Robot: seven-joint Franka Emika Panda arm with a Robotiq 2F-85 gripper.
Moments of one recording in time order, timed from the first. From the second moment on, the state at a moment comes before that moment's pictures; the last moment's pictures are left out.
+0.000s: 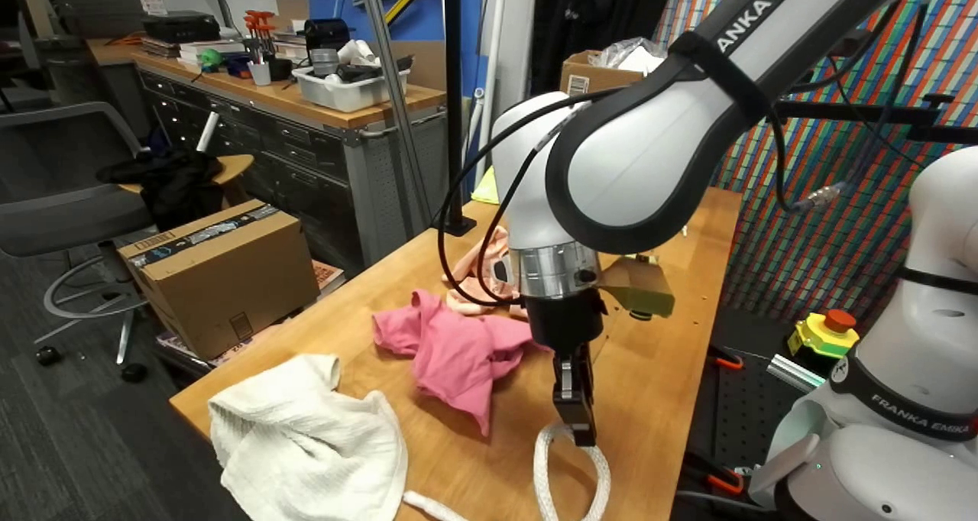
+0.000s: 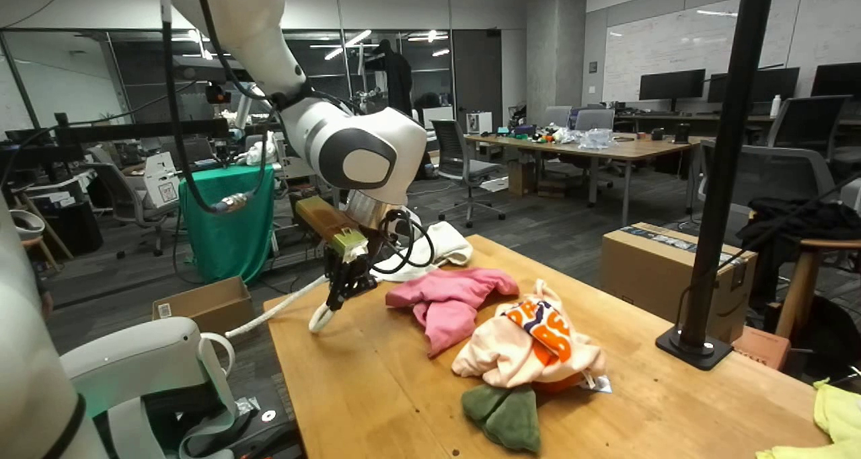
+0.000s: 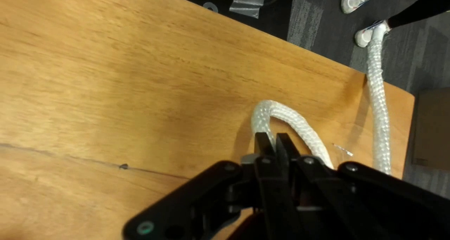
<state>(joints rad) 0.28 0.04 0.19 -2.49 0.47 2.21 -0.16</state>
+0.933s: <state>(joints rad) 0.27 0.12 0.19 -2.50 0.27 2.23 -0.02</state>
